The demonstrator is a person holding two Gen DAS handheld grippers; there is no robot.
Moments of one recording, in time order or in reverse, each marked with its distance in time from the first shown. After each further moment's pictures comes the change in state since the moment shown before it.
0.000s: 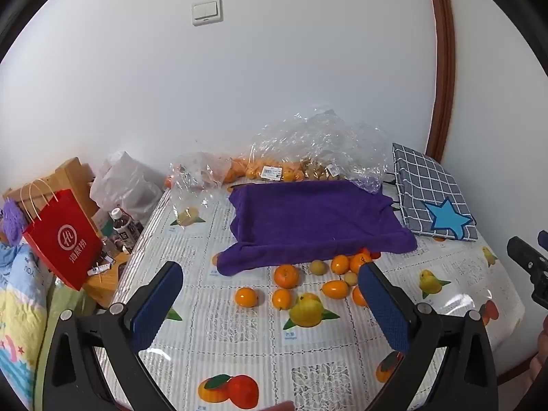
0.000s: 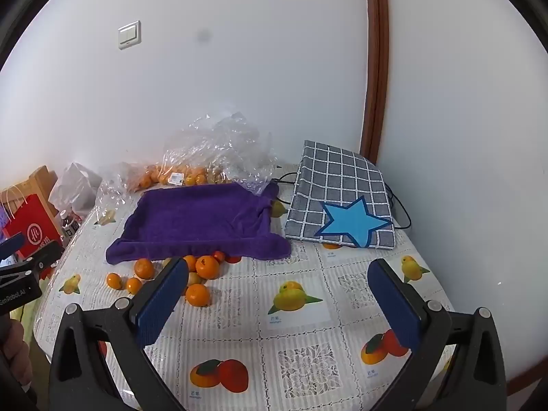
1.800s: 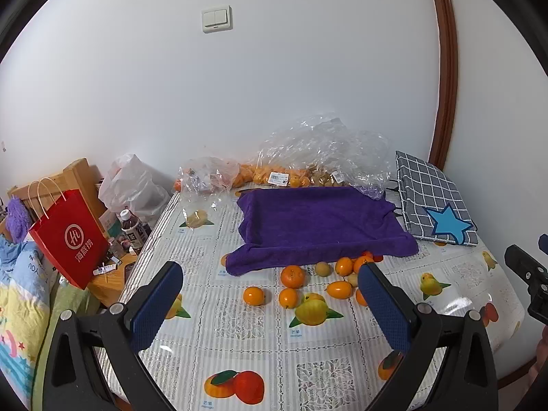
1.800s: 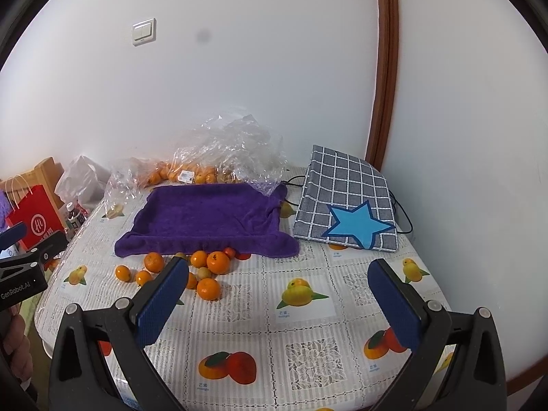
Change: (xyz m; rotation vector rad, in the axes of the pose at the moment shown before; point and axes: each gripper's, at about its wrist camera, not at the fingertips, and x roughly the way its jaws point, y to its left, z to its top) left arm -0.016 0.009 -0.003 -0.001 -0.030 0.015; right arm -0.016 0.016 -0.006 -0.034 -0.018 -0.001
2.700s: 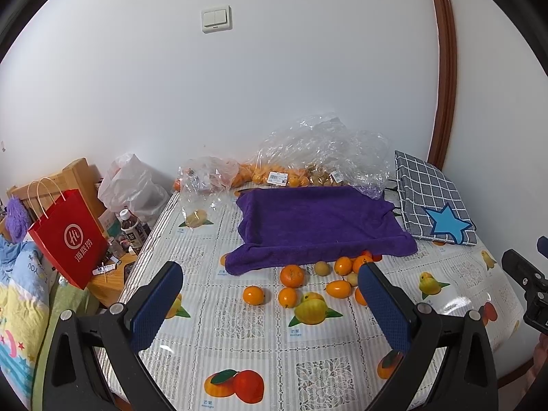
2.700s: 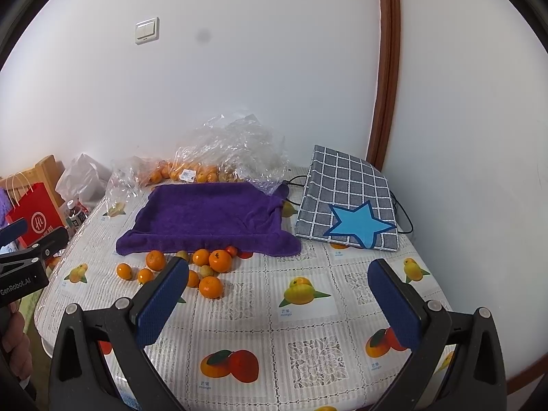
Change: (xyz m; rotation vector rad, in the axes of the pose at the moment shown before) left arm -0.001 -0.002 0.000 -0.003 -0.001 0.000; right arm -0.002 0.003 -0.003 -0.008 -0.004 0.000
